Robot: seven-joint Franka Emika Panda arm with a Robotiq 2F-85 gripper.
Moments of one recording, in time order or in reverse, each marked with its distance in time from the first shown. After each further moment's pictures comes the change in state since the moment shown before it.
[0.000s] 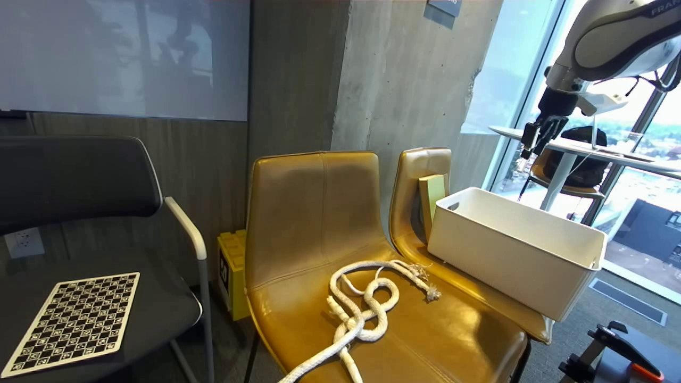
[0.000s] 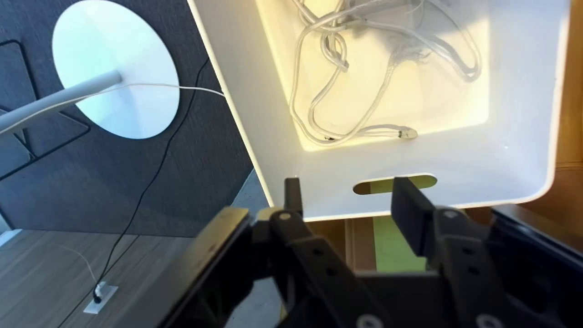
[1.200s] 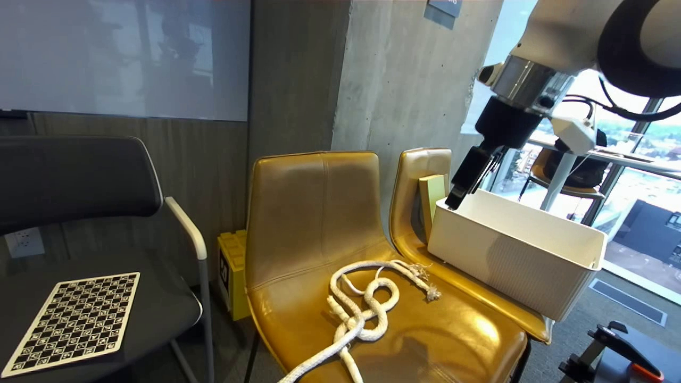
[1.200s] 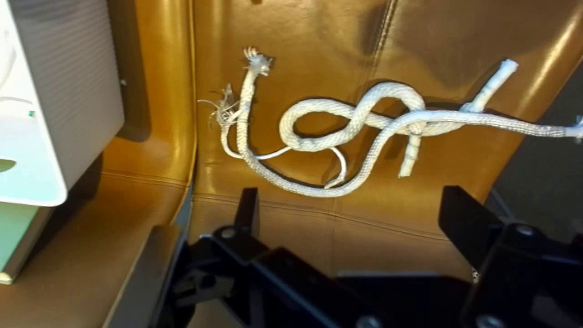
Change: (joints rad) arm 0.309 -0.193 0.278 -0.427 0.035 0.214 0.177
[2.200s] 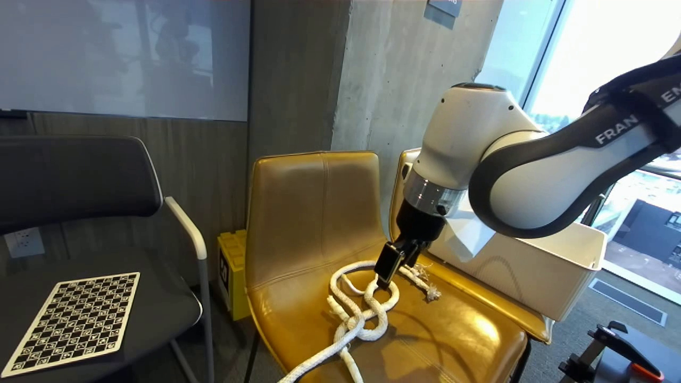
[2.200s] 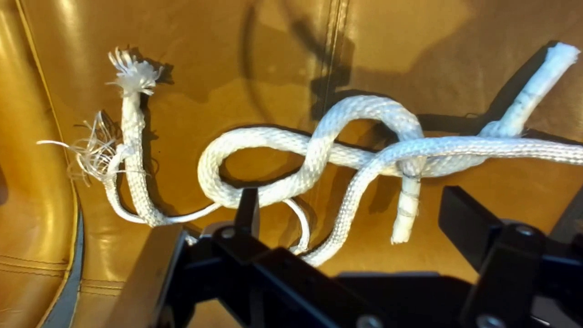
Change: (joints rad) arm 0.138 0.464 -0.058 0.262 -0.056 0.120 0.192
